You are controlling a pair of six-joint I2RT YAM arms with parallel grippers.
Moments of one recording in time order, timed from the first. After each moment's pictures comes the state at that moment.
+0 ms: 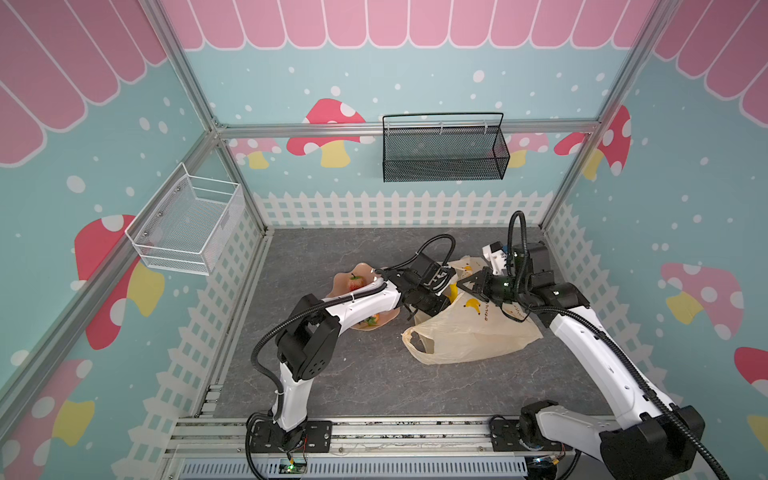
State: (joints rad) left arm -0.79 2.01 1.56 -0.48 0.48 -0.24; right arm 0.26 1.17 1.11 -0.63 -0.59 0.69
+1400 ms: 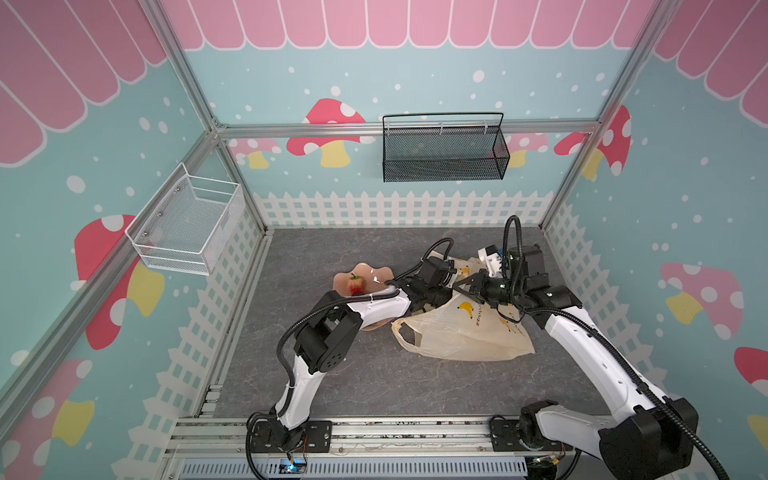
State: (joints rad) left arm -0.81 2.13 1.54 0.04 0.60 -0.78; right arm 0.26 1.19 1.05 -0.54 -0.64 0.73
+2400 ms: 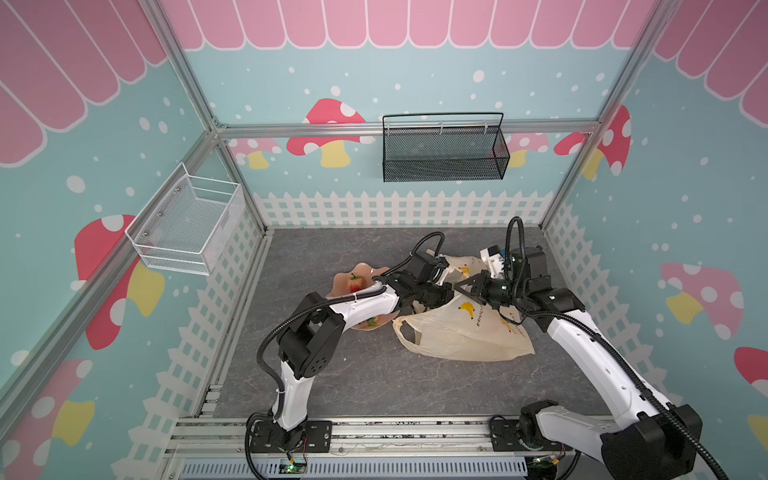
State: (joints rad) left arm -0.76 2.01 1.47 -0.12 0.62 -0.68; right arm 0.26 1.16 1.03 -0.54 -0.62 0.73
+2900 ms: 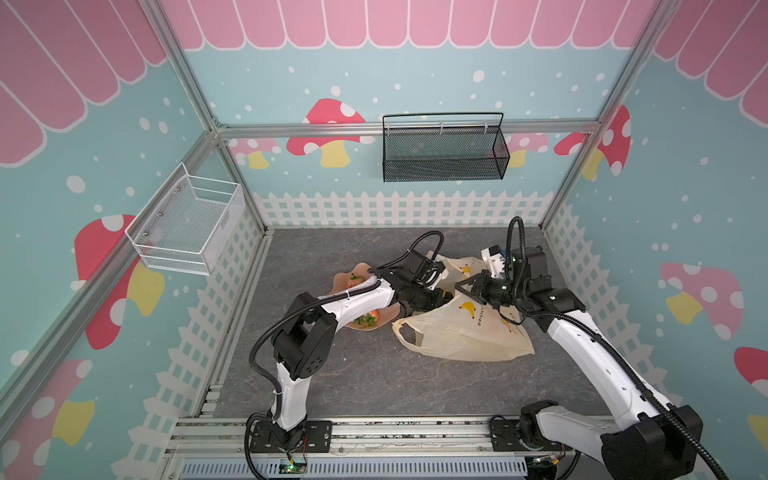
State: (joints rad) left arm -0.74 1.96 1.52 -0.47 0.58 -0.43; right arm 0.26 1.16 1.03 -0.54 -0.60 0.73
